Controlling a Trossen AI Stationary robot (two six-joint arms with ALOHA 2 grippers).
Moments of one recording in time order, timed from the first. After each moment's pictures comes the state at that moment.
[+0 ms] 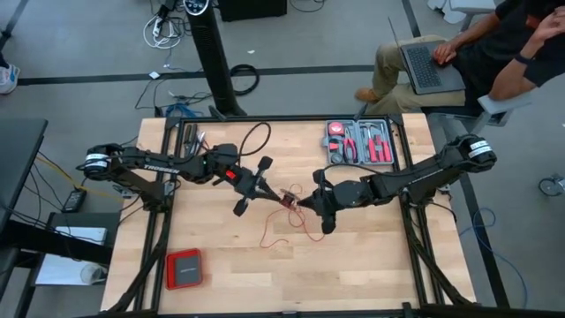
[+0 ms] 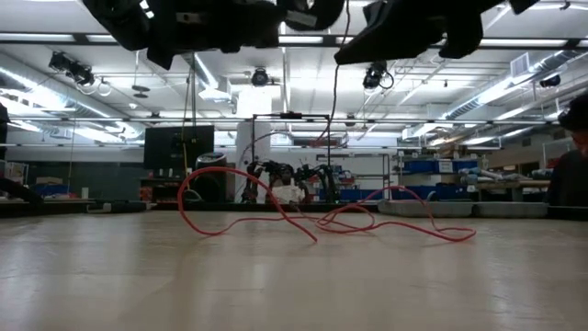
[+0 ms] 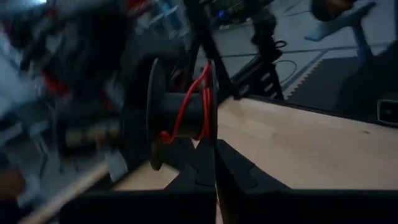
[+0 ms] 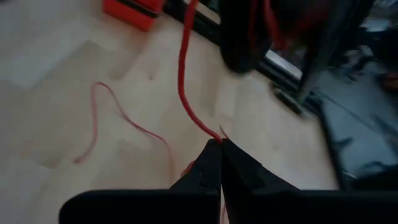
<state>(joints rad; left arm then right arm) 0.12 1.40 0.74 0.55 0.63 0.56 0.25 1.37 0.82 0.12 0.27 -0.42</state>
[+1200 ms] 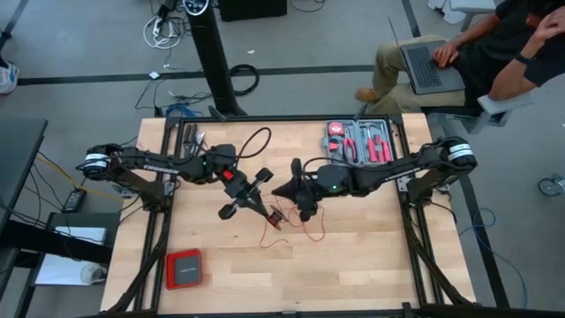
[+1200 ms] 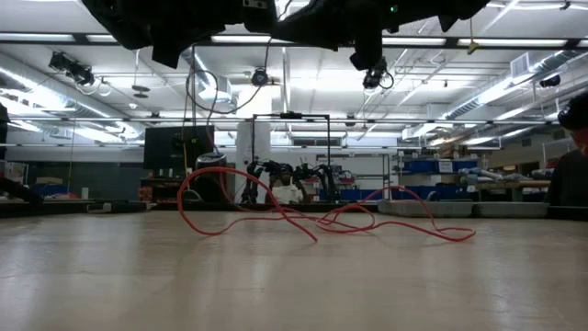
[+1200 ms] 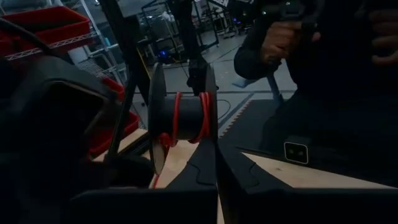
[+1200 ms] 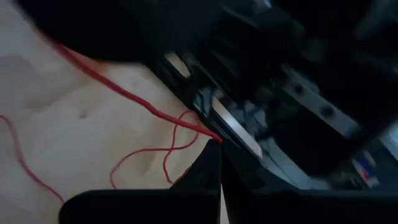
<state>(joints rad) 0.12 1.40 0.74 0.59 0.93 0.41 0.12 1.57 0.97 0.40 0.12 -0.82</state>
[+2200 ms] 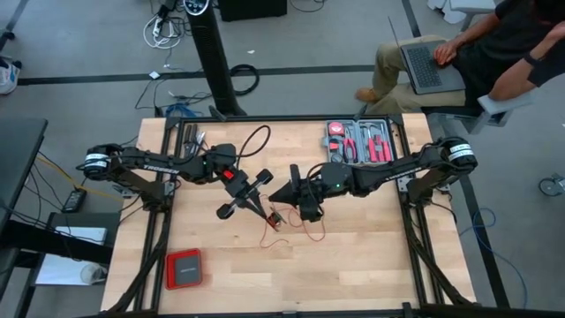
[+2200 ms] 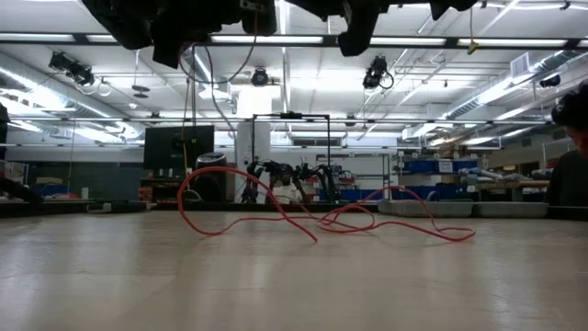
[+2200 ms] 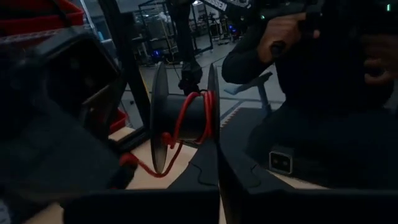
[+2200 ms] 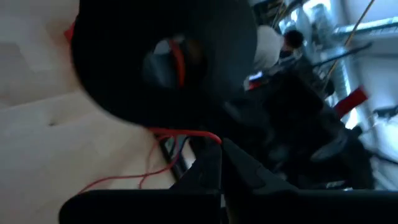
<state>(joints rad) 0.12 1.40 0.74 0.59 0.97 0.31 0.13 1.57 1.01 0.48 -0.02 -1.18</state>
